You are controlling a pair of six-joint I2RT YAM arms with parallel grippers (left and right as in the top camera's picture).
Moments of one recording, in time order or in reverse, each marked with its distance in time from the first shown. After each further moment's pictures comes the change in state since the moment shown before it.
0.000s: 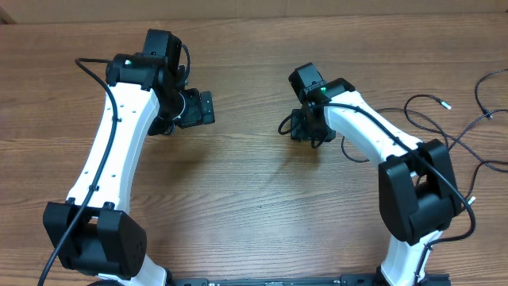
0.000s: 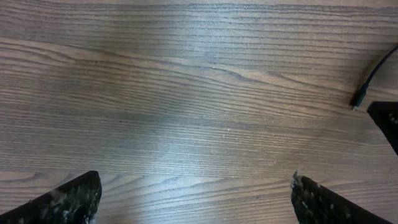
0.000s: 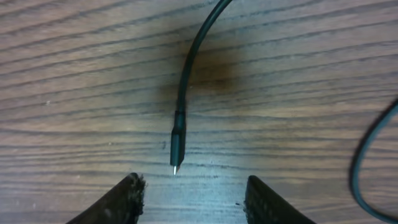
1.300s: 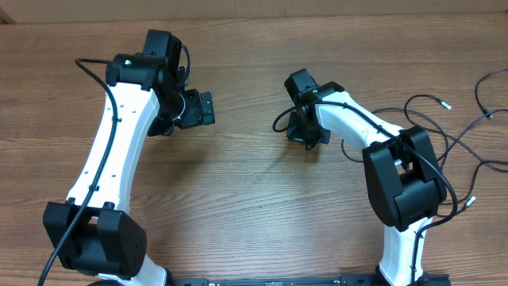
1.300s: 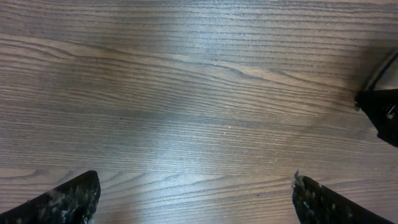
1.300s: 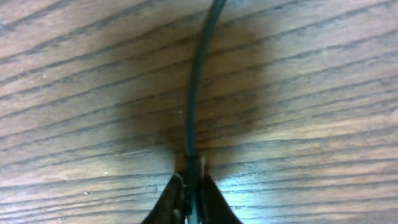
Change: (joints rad) left arm 0.000 0.000 0.000 -0.010 0.000 0.000; right arm 0.000 0.100 0.003 0.053 -0.003 0.123
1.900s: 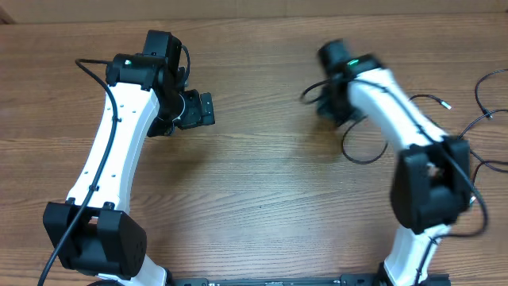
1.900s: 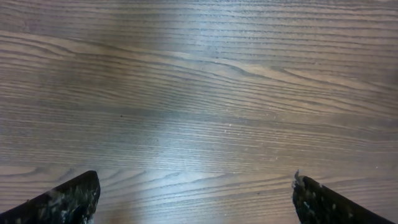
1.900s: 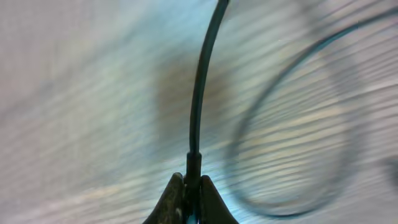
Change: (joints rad) left arm 0.000 0.000 0.000 -0.007 0.000 0.000; right arm -0.192 -0.099 0.196 -0.224 0.123 -0.032
